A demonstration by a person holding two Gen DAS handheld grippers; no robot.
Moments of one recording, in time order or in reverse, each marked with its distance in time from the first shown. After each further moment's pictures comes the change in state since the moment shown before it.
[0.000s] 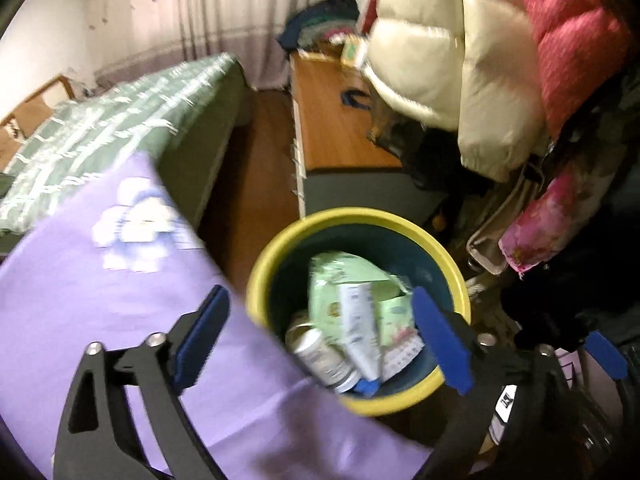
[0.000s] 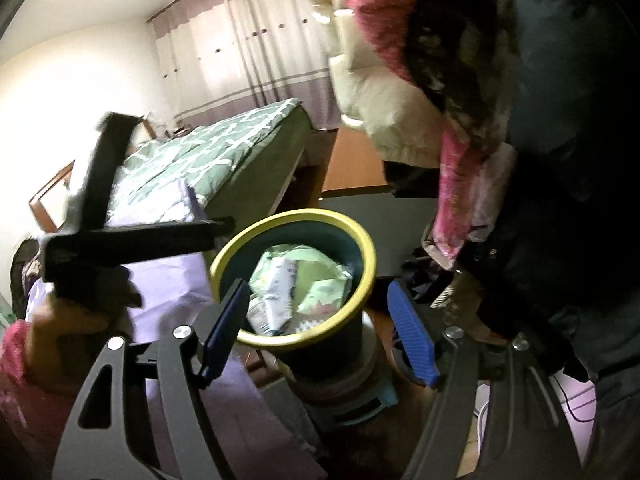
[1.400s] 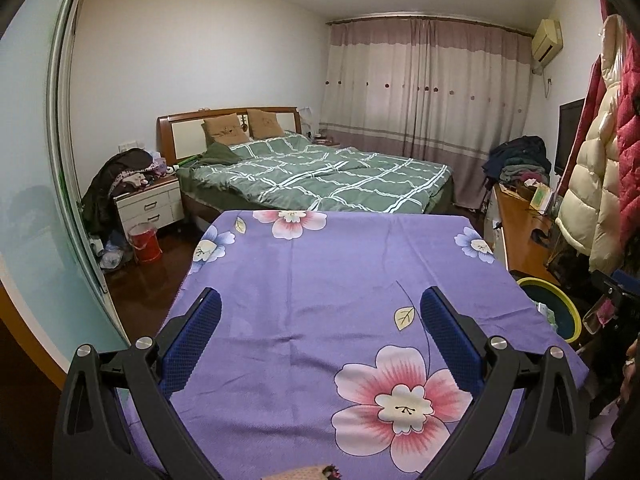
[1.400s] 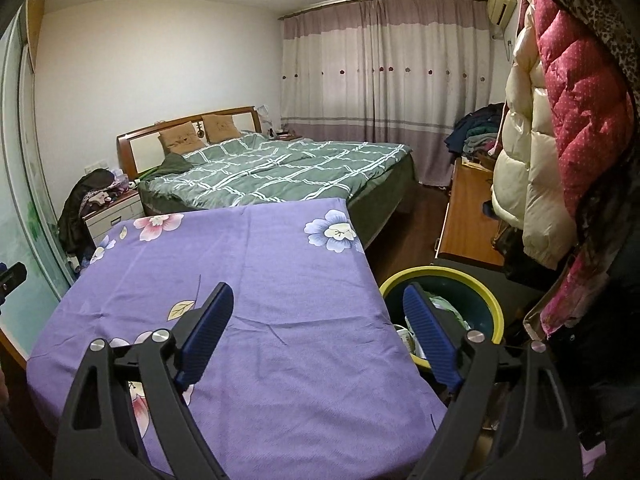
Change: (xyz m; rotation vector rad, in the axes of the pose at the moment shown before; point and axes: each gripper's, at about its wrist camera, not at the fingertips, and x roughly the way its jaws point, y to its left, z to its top) left arm -0.350 0.187 -0.267 -0.446 -0.383 0.579; right arm -0.075 0.175 -0.018 -0.323 -0.139 0.223
